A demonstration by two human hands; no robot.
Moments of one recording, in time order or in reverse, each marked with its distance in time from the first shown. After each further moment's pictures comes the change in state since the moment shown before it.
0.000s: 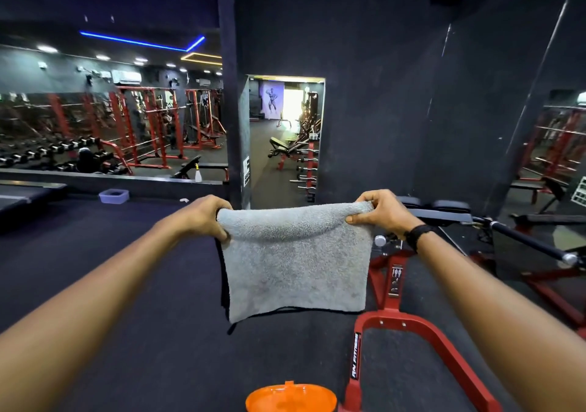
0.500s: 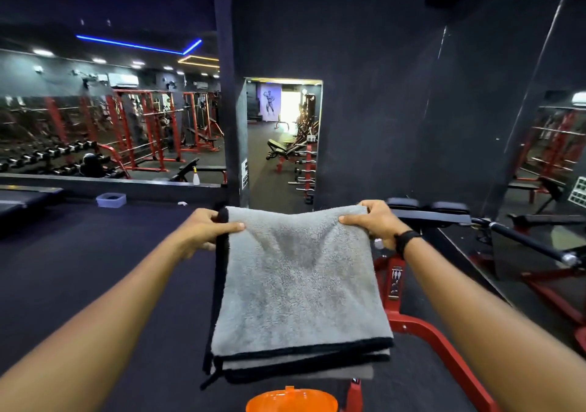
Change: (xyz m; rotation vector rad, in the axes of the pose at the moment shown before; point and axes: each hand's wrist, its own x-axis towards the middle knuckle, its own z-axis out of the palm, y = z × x) left_hand -0.011 0.012 0.020 -0.658 0.081 -0.302; right_hand -0.005 -0.014 0.021 0.315 0.011 0.229
